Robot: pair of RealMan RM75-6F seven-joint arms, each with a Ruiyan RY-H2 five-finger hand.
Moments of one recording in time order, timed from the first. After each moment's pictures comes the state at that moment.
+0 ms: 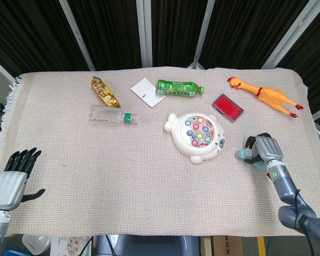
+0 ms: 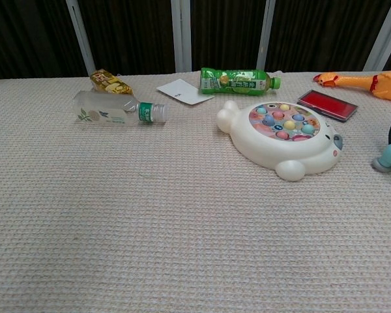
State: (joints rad) left arm -0.13 -1.13 -0.01 -1.74 1.51 1.43 0.21; right arm 0.55 -1.40 0.17 -1.10 -1.13 0.75 0.12
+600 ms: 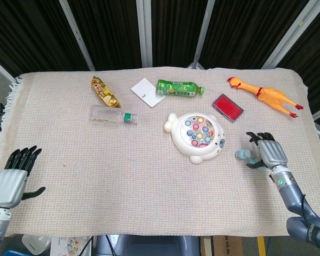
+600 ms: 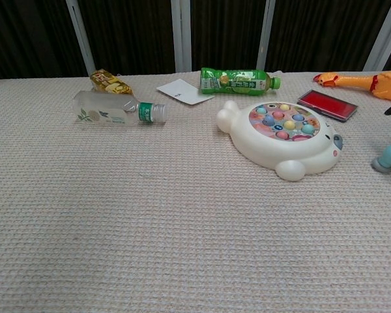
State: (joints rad) left arm -0.14 -1.13 -0.02 -1.73 1.50 1.42 0.20; right arm 0.50 -1.25 0.15 -1.35 -1.17 0.86 0.06
